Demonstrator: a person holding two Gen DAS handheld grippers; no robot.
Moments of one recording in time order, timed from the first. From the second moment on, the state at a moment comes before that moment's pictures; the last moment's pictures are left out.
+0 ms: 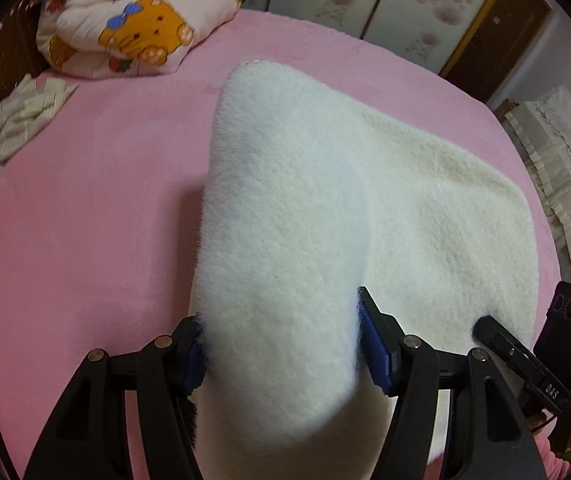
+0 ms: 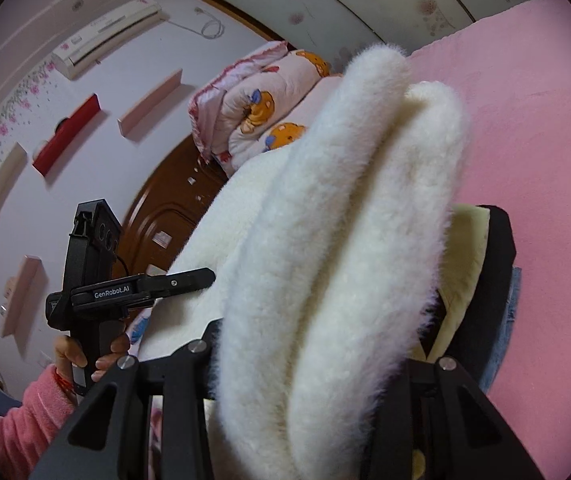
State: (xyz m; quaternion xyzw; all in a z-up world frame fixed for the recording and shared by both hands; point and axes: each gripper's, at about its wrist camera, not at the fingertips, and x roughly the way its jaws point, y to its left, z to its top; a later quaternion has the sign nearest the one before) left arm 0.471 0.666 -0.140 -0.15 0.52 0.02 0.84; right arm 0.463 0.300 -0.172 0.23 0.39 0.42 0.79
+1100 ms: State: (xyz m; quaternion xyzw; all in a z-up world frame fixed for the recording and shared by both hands) left arm 0.335 0.496 -0.166 -0.05 0.36 0.26 0.90; right arm 0.362 0.201 -0.200 0.14 0.43 0.23 0.86
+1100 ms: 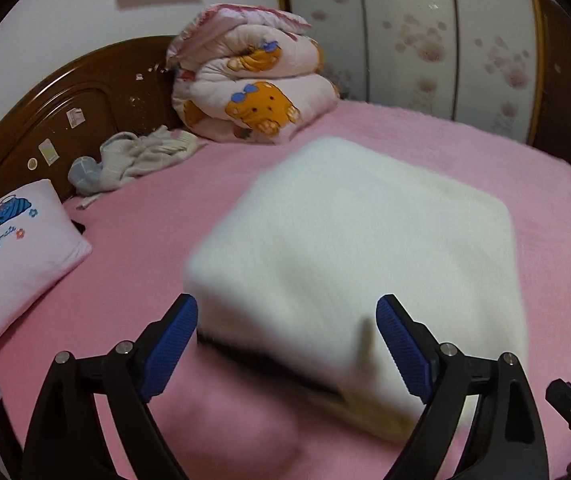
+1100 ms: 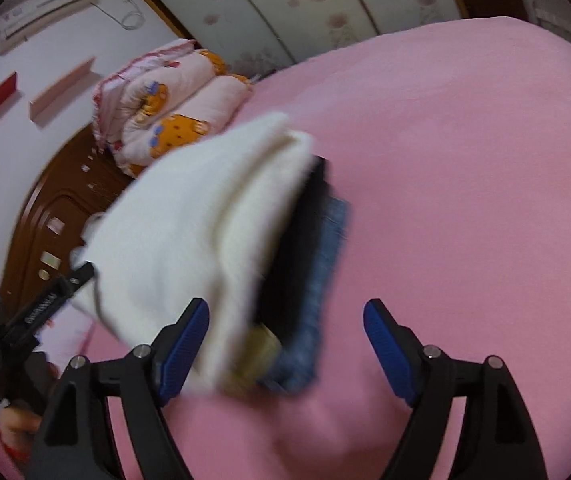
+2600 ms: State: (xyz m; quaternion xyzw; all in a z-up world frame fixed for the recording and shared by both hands) left arm 0.031 -0.006 -0.010 -0.07 0.50 0.06 0.86; right arm 0.004 -0.188 -0.010 0.02 0.50 0.07 0.86
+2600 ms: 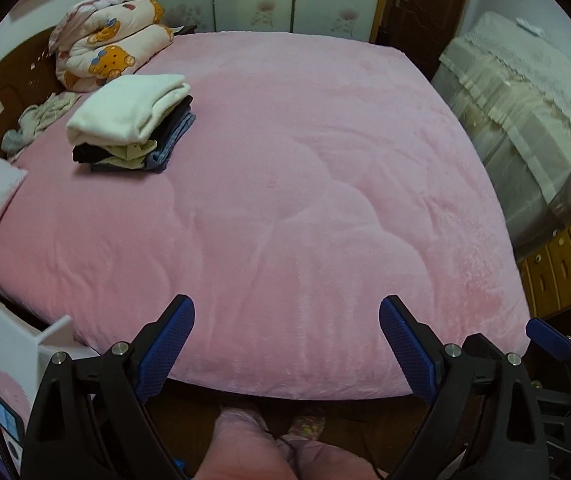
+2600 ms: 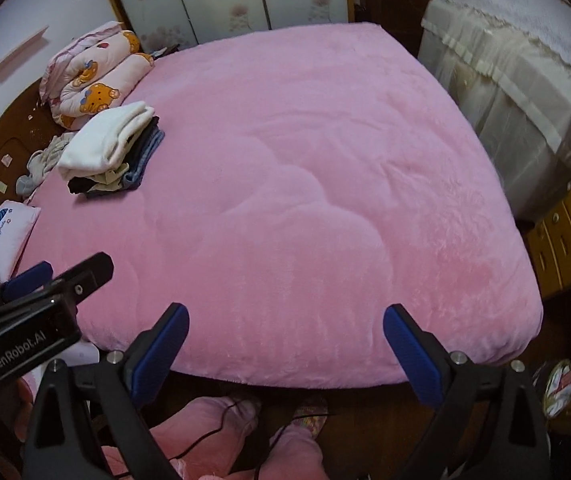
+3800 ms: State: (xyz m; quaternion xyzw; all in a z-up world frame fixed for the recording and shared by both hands) left arm 0.037 -0.012 -0.015 -0.04 0.50 0.05 0.86; right arm 0.002 -0.192 0.009 0.01 0.47 0.04 0.88
